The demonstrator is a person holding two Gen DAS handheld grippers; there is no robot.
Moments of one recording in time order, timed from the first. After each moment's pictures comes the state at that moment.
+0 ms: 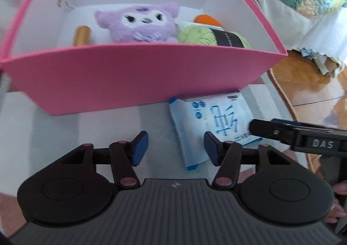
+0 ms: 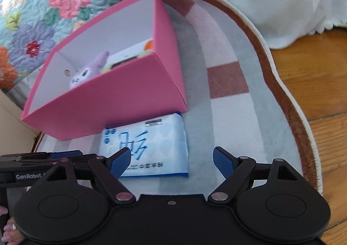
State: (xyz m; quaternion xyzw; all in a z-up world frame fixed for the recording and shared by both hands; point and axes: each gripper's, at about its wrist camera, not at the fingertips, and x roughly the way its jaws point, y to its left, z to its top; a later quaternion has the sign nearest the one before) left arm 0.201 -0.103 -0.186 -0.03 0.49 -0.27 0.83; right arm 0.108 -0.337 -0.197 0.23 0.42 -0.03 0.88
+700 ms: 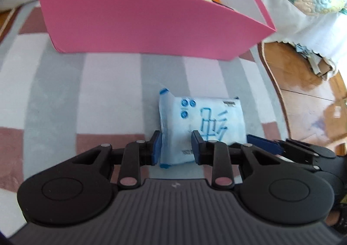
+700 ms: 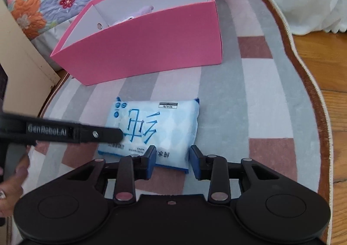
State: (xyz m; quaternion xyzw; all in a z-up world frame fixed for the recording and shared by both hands) left arm 0.152 -0.081 -0.188 -0.07 0.53 -0.25 0.81; right arm 0.051 -0.276 -0.193 0.15 0.45 0.02 0.88
